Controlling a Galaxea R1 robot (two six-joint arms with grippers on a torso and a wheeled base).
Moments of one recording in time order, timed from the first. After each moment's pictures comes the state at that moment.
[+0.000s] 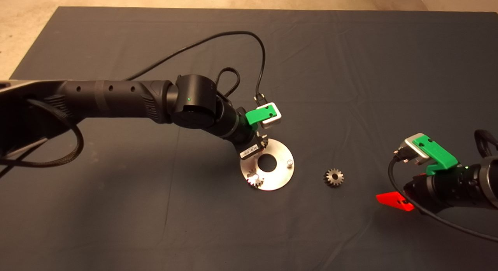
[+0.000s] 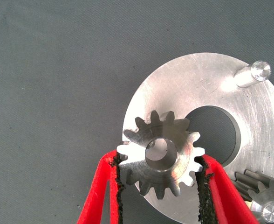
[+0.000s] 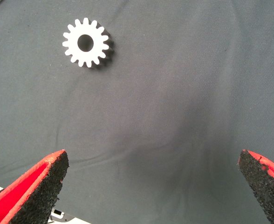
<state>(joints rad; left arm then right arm) -0.30 2.65 -1.06 0.60 1.07 -0.43 0.29 1.95 -0.36 -0.60 -1.45 1.27</state>
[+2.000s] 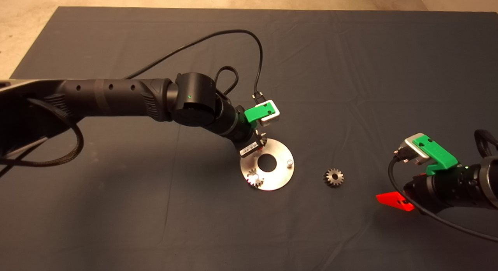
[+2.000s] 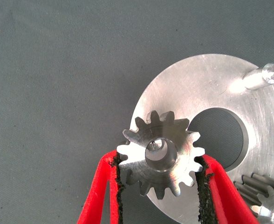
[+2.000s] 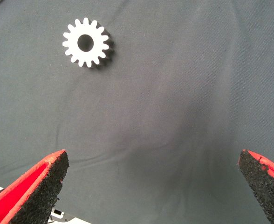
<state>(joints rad) -0.30 2.65 -1.08 0.59 1.05 -0.44 0.29 1.95 -0.36 -0.60 -1.45 1.26</state>
